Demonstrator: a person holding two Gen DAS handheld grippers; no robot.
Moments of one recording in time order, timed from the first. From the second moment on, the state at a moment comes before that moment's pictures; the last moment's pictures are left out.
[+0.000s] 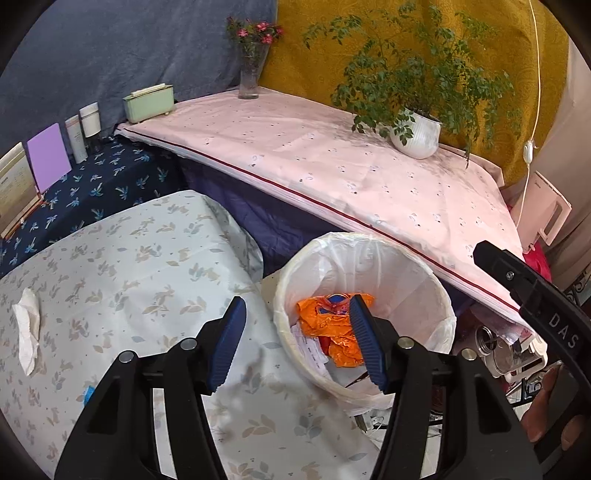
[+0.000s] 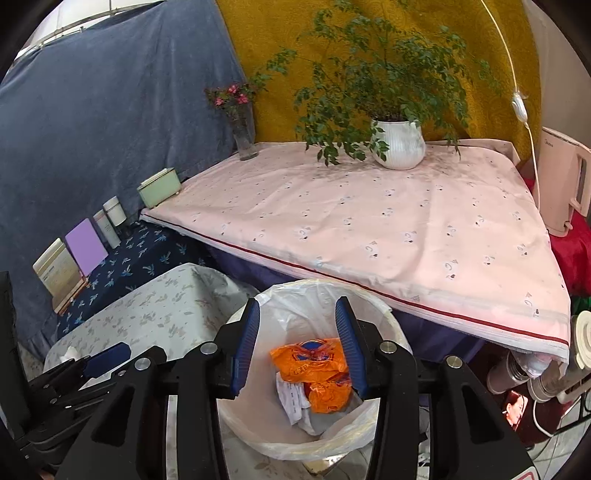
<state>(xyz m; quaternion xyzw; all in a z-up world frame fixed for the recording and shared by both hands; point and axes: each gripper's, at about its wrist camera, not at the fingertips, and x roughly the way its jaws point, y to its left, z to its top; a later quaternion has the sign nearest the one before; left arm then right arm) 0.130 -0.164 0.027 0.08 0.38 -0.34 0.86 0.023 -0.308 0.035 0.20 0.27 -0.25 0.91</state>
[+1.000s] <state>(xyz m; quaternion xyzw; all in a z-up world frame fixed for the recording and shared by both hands) 0.186 0.006 0.017 0.01 0.39 -0.20 0.90 0.101 -0.156 0.018 0.13 0.33 -0.12 0.93</state>
